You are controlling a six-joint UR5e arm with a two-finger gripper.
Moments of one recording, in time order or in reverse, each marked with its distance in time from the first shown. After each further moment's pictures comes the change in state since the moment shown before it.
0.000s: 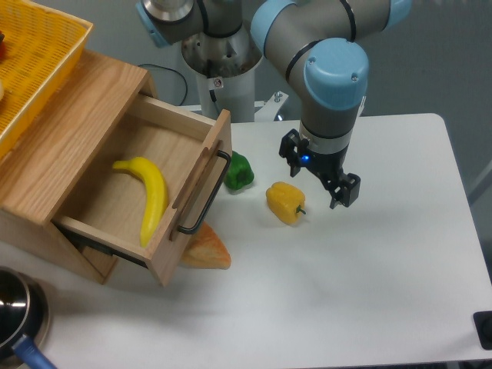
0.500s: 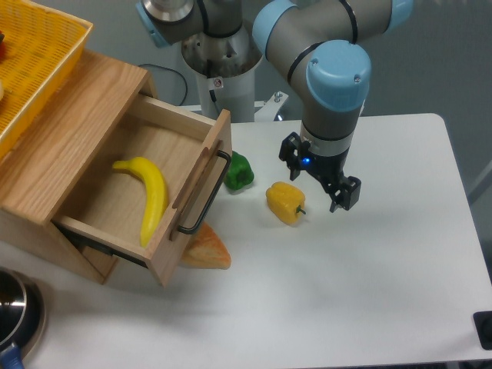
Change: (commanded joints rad) arm -0.020 -0.011 -0.011 0.066 -0.026 -0.023
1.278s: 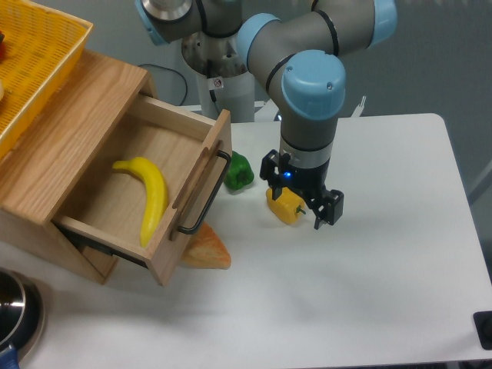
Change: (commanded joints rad) arm -0.043 0.024 -0.018 0.075 -0.067 -0.226
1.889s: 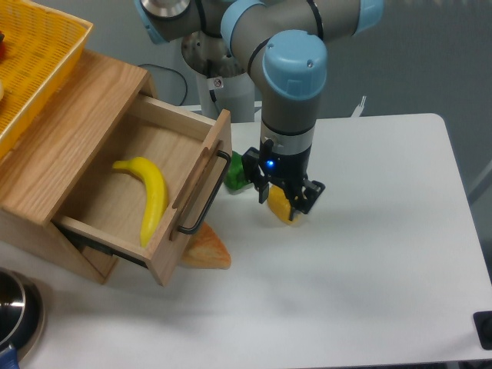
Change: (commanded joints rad) arm -0.047 0.034 -0.060 -0.014 0.002 -0.005
